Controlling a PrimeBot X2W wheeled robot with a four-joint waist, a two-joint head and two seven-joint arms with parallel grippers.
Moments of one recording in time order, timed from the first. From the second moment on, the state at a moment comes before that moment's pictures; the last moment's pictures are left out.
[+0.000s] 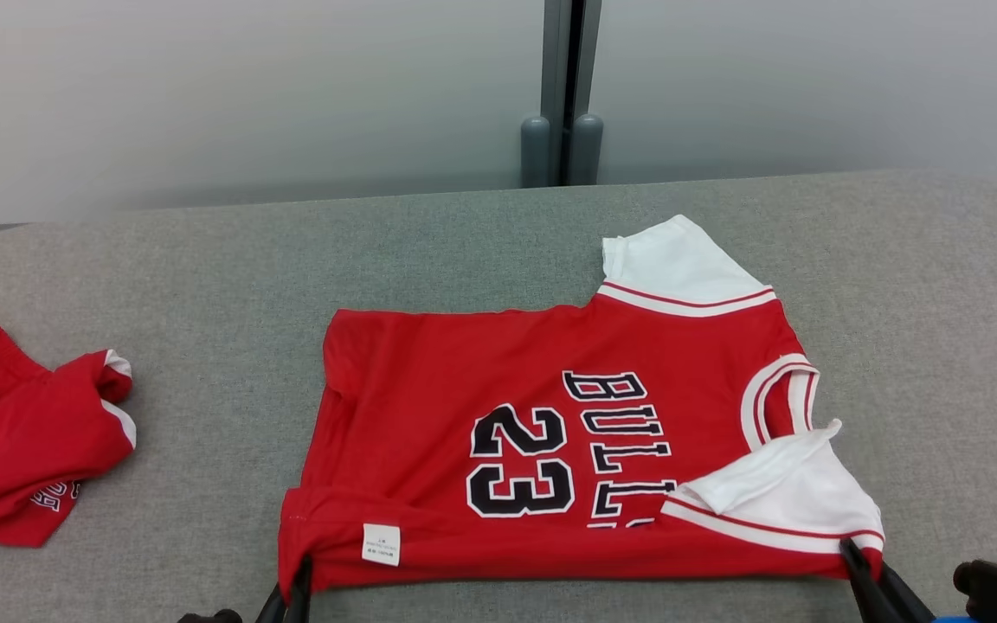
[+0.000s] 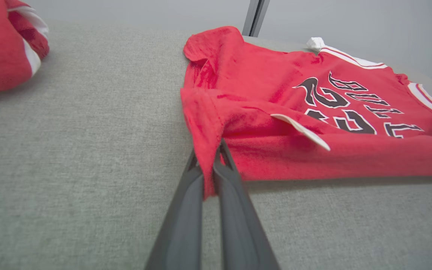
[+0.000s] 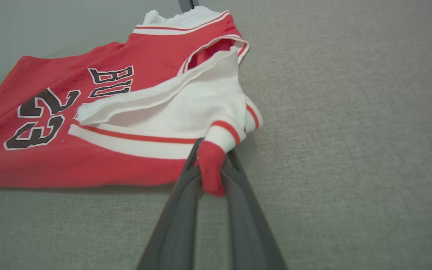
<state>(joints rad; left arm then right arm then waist) 0.08 0.28 -0.42 0.30 -0.51 0.04 -0.25 0.10 -0.19 0.01 0.24 0.42 0.13 -0.01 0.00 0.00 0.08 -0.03</state>
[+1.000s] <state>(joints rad) 0.08 0.27 -0.20 0.07 -0.37 0.10 -0.26 0.03 -0.09 -0.05 0.05 0.23 0.13 -0.10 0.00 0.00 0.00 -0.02</state>
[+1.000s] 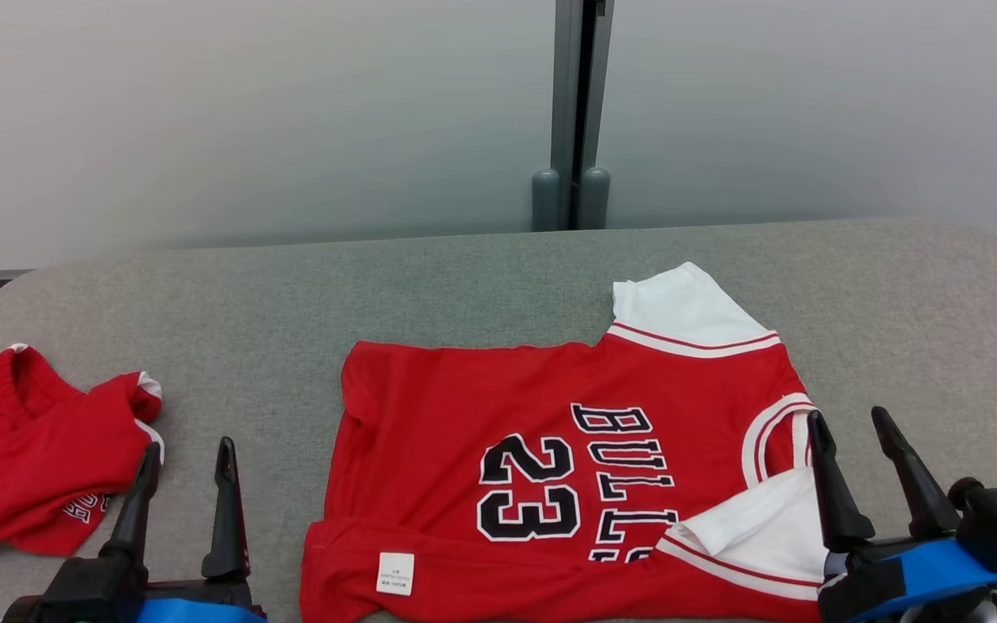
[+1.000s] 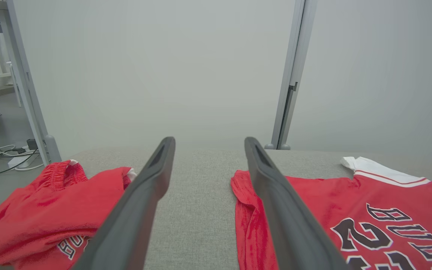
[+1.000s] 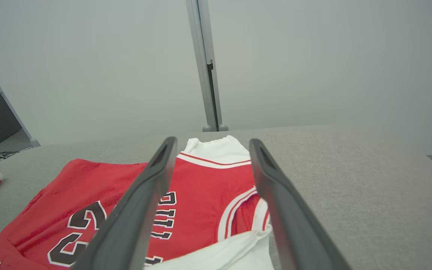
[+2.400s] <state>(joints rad) -0.02 0.26 -0.20 0.25 -0.34 0.04 -0.26 0.05 -0.05 -0.05 0.07 0.16 0.13 -0.14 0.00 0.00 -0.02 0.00</state>
